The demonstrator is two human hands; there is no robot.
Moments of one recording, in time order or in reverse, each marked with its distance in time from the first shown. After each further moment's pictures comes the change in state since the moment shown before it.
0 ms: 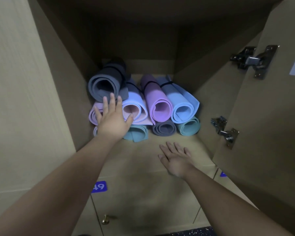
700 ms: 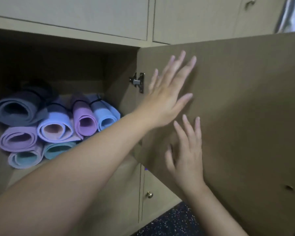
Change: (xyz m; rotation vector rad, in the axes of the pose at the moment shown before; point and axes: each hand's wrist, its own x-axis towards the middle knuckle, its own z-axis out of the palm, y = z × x) left_hand -0.115 0.299 -0.144 -0.678 0.186 1.065; right_hand -0.241 0.081 -0.099 0.038 1.375 -0.073
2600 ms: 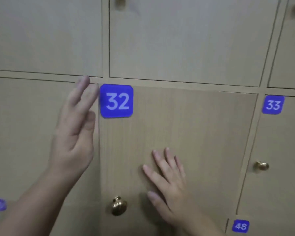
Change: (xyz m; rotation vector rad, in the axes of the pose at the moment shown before) left_hand -0.189 -0.024 -0.251 0.426 0.635 -0.160; right_hand 0.031 -0.165 0.108 0.583 -0.155 -0.620
